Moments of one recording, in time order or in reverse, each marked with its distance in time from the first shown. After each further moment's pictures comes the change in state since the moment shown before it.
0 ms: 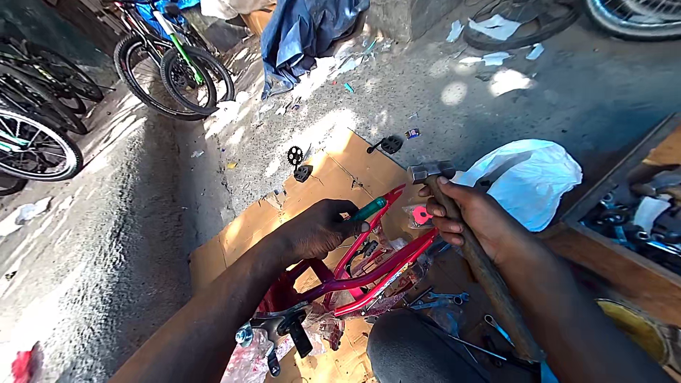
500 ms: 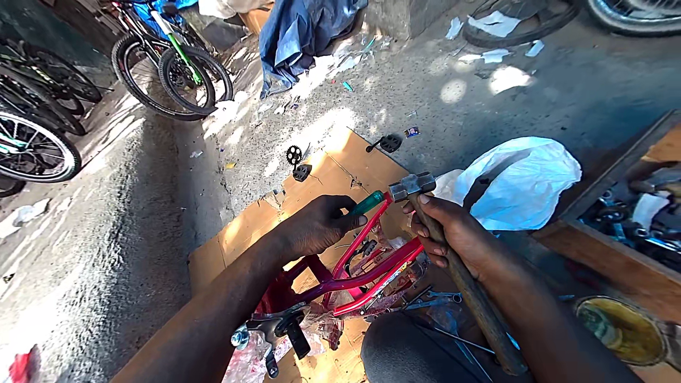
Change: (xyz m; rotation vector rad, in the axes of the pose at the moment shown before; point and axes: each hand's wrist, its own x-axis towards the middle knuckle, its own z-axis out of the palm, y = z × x) left_hand 0.006 -0.005 -0.001 0.062 0.065 0.109; right_hand -0.008 0.027 0.015 -0.078 -0.073 -0.045
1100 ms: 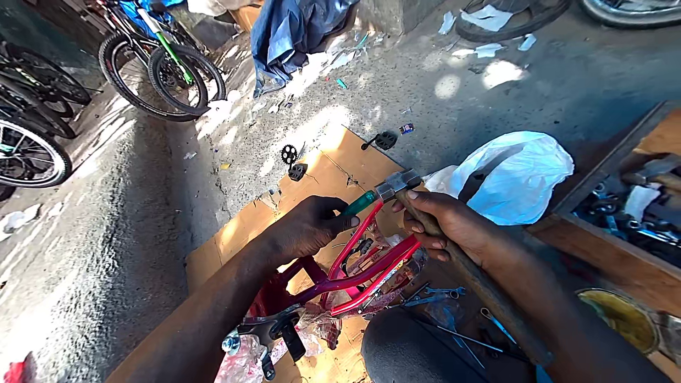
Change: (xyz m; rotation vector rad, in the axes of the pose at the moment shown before) left_hand -0.002 -0.005 0.000 -0.048 0.016 -0.019; right_hand 0.001 -0.022 -0.001 -0.056 -0.107 0.095
